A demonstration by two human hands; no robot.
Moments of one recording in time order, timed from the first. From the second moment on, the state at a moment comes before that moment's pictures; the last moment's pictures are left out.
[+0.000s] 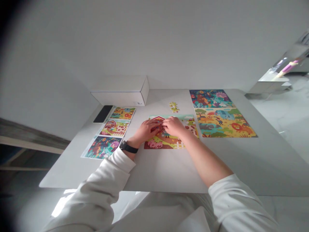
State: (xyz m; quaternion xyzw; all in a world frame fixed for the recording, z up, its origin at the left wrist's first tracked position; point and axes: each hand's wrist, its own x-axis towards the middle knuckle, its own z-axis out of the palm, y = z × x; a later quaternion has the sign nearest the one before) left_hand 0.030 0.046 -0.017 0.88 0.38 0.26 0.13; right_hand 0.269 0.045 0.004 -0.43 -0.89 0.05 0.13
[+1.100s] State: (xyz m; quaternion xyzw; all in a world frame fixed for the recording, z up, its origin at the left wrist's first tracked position) left_hand 0.032 0.063 -0.022 0.76 0.45 0.43 0.18; right_hand 0.313 0.171 0.035 -0.73 -0.67 0.12 -0.03
